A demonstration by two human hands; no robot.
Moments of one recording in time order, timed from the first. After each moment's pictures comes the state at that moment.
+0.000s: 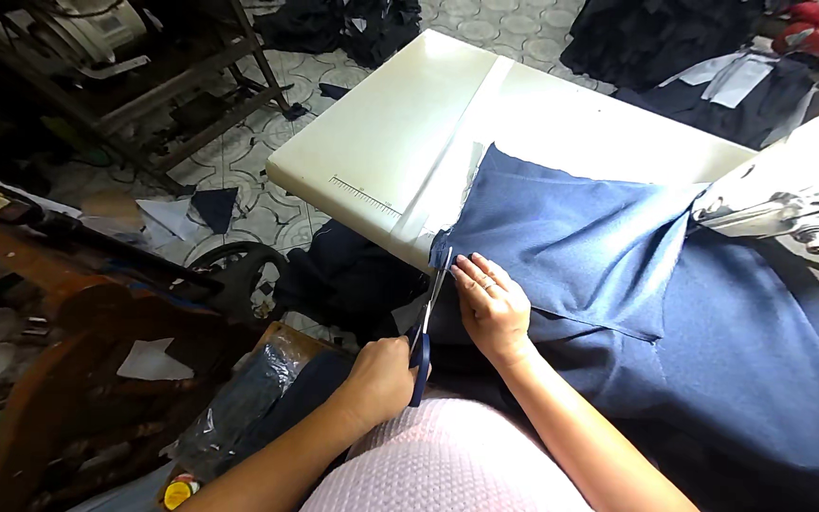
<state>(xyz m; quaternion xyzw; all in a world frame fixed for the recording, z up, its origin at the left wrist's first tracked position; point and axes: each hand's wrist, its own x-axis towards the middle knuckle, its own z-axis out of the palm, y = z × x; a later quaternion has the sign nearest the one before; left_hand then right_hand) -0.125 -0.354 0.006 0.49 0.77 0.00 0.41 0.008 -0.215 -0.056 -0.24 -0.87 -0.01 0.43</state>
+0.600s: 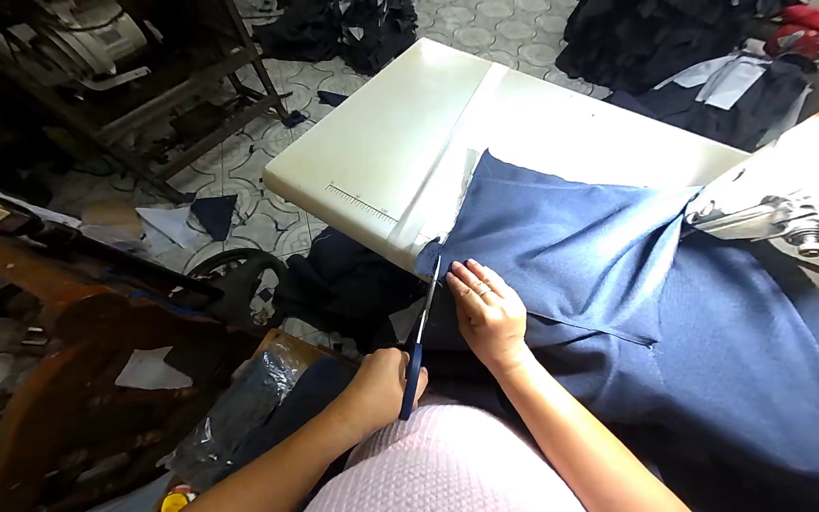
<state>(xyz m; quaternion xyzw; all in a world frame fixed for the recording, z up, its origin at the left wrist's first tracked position) -0.130 -0.365 -0.008 0.44 0.73 0.14 0.51 0.008 -0.214 -0.058 -0.24 -0.87 -0.01 0.43</state>
